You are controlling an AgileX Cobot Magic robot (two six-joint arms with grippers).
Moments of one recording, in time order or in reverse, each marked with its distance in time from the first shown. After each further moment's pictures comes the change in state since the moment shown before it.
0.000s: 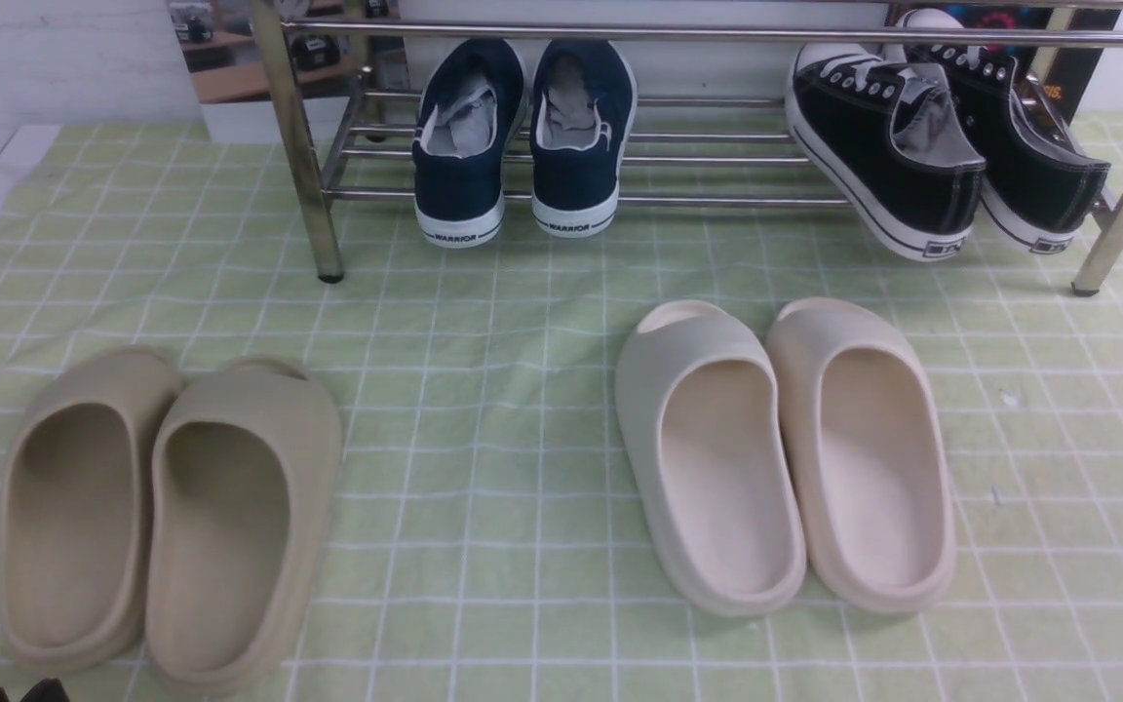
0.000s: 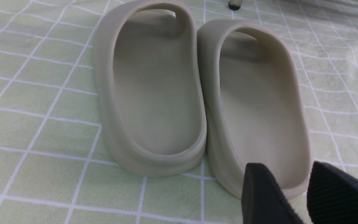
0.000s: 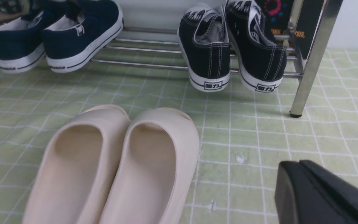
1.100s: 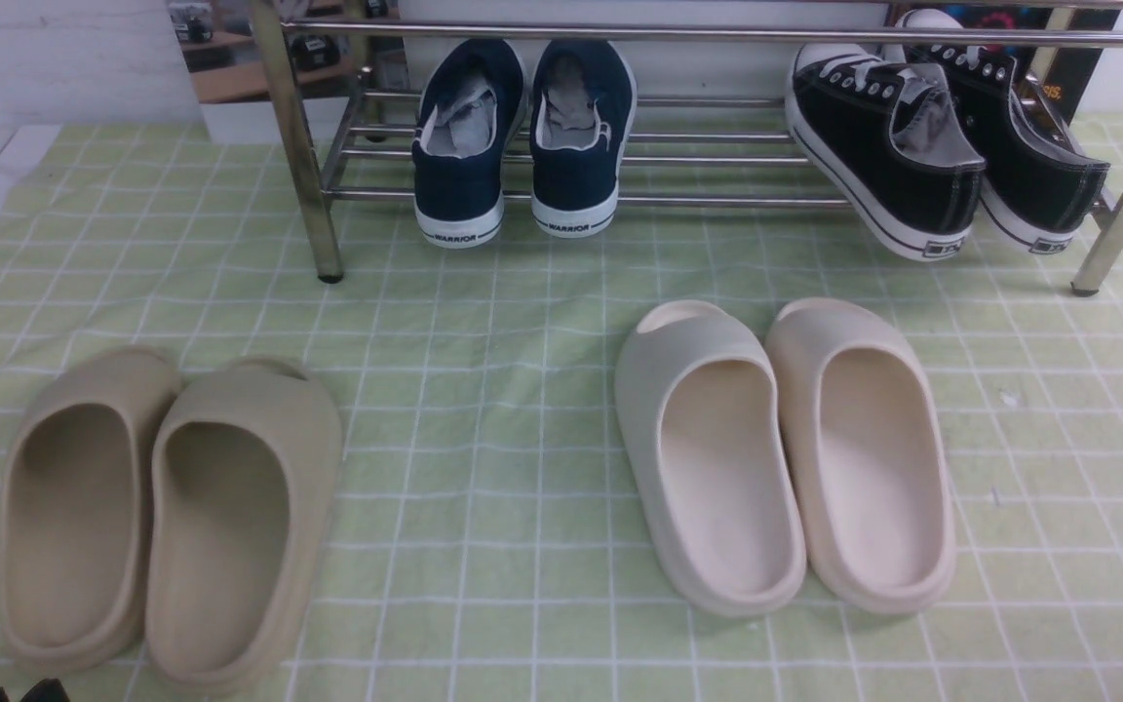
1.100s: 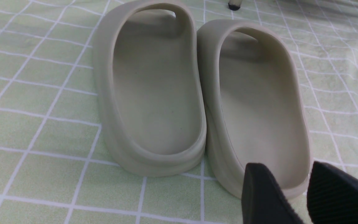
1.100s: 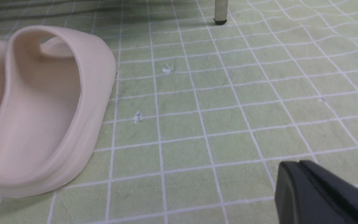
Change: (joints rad) right arm -0.125 -0.302 0.364 -0.280 0.050 0.325; left arm 0.000 0.000 0.000 0.000 0.000 0.000
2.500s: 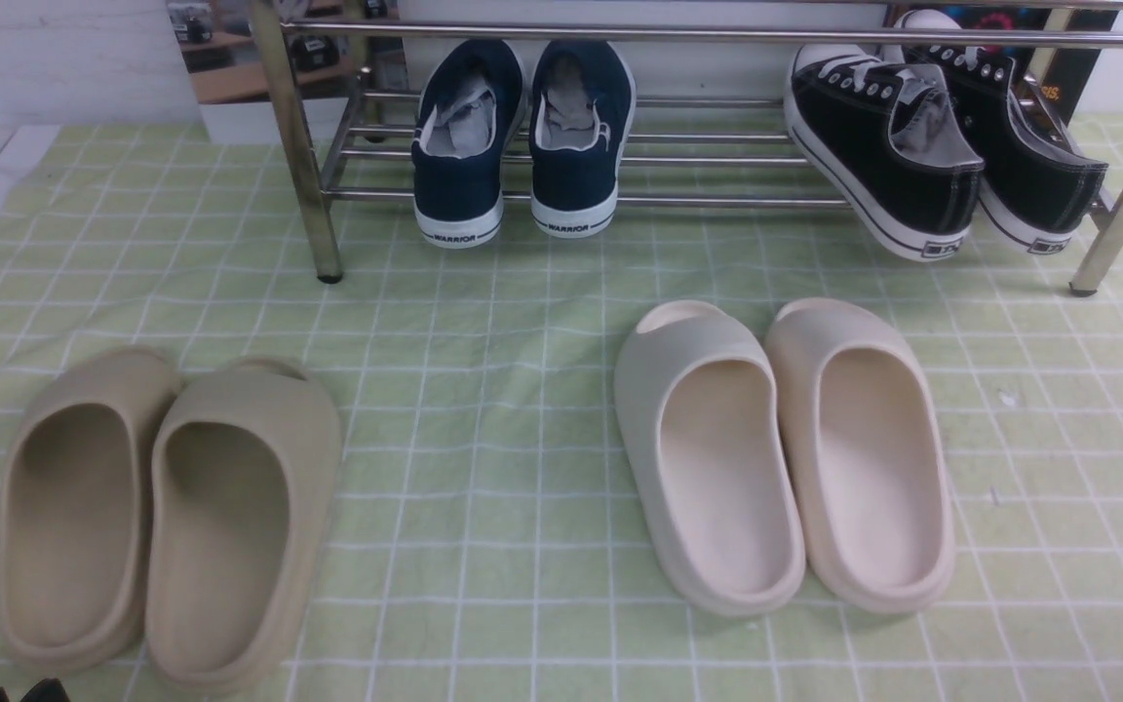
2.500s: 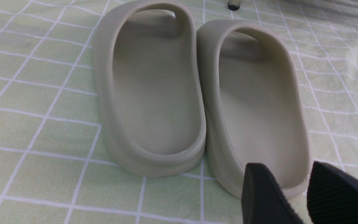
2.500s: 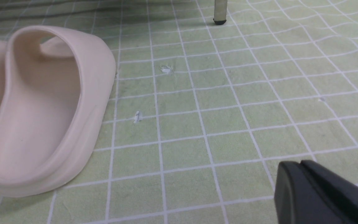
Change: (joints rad) right arm 0.000 0.000 0.000 0.000 0.001 0.000; left arm 0.000 0.000 0.000 0.000 0.000 0.000
